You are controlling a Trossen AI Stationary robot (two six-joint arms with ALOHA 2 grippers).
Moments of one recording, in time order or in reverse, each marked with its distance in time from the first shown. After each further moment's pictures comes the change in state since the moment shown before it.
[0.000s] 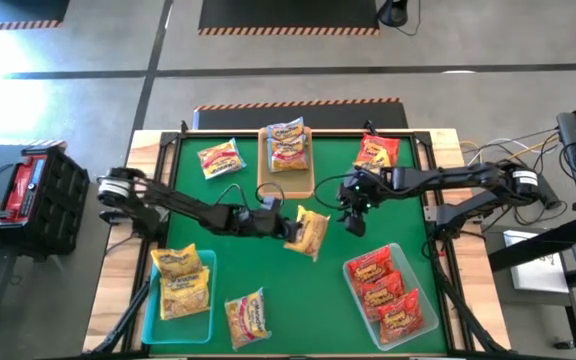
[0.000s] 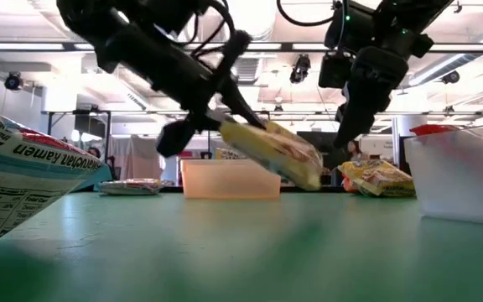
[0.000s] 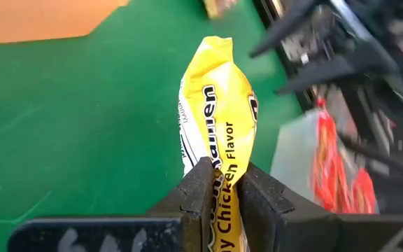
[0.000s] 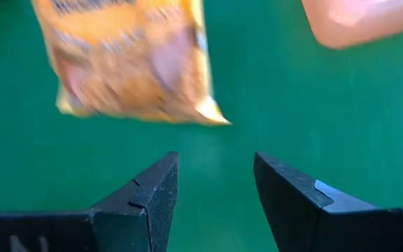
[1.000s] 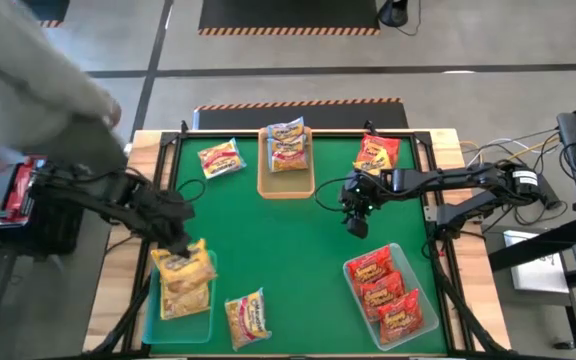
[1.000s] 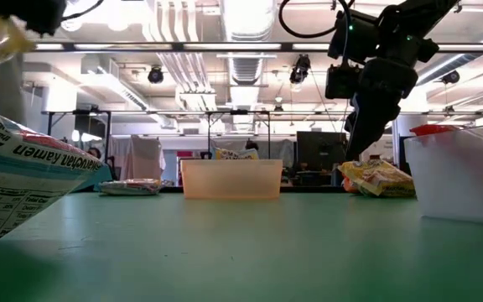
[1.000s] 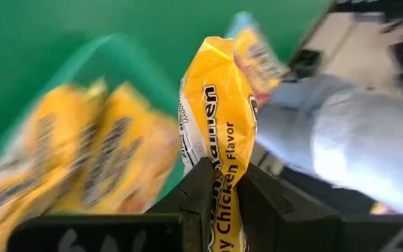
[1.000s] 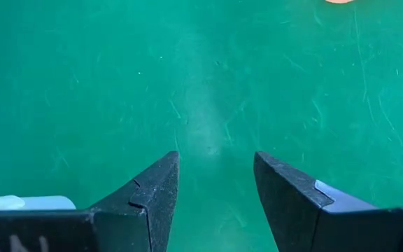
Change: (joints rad) left arm -0.100 -0.954 -0.009 -1.358 0.725 -0.033; right arm 0.000 0.003 -0.034 -0.026 0.004 0.029
